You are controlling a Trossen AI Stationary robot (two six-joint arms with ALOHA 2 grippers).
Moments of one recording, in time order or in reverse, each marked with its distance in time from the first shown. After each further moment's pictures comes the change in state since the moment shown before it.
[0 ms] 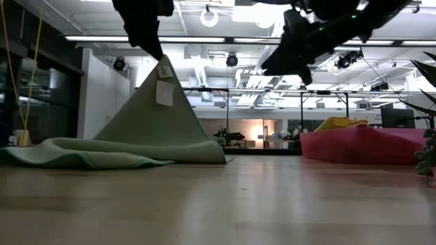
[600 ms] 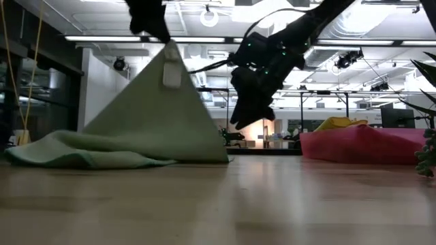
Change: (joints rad) left arm -0.036 -0.002 0.081 0.018 -0.067 -0.108; right arm -0.117 0.630 0.490 -0.392 -0.256 -0.185
